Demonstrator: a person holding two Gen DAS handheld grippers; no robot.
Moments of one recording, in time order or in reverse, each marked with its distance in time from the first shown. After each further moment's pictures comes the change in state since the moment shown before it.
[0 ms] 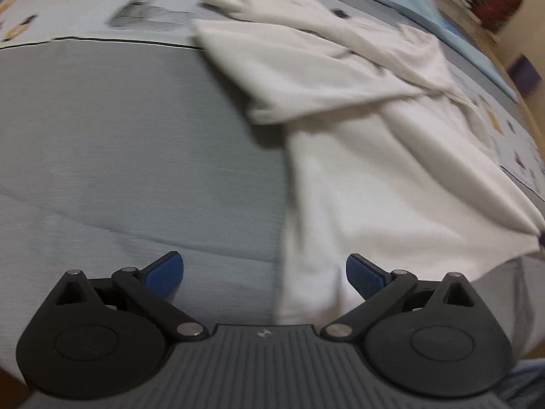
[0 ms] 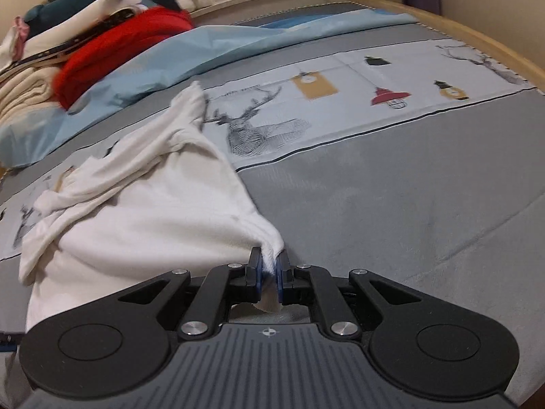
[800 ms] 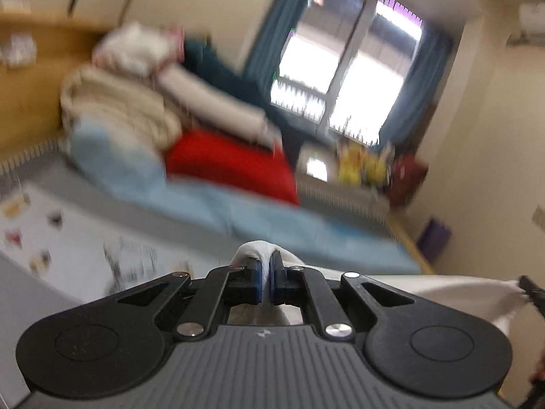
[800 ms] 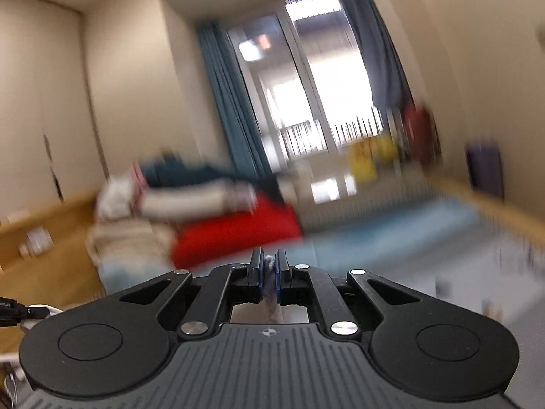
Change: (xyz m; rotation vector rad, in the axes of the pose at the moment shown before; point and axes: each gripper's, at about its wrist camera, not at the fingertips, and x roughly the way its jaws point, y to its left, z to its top) left arm -0.386 -0.072 0.070 -0.008 -0.738 -0.163; right arm -0.271 0.049 0.141 -0.103 -0.619 0.351
